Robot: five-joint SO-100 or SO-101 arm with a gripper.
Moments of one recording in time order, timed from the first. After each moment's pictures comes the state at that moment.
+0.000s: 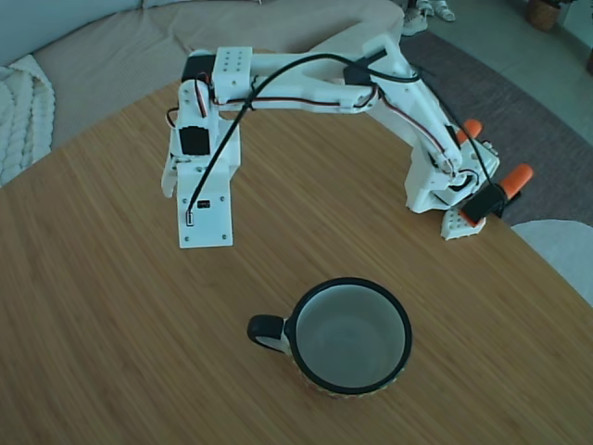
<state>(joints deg) 35.2 44.7 44.7 80.3 -8.7</state>
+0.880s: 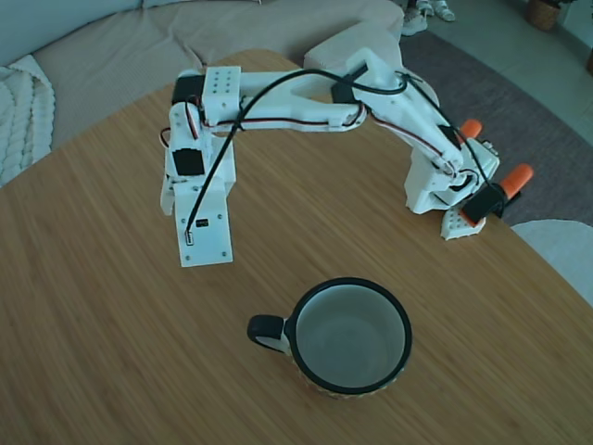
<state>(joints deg) 33.2 35.4 35.8 82.8 -8.7</state>
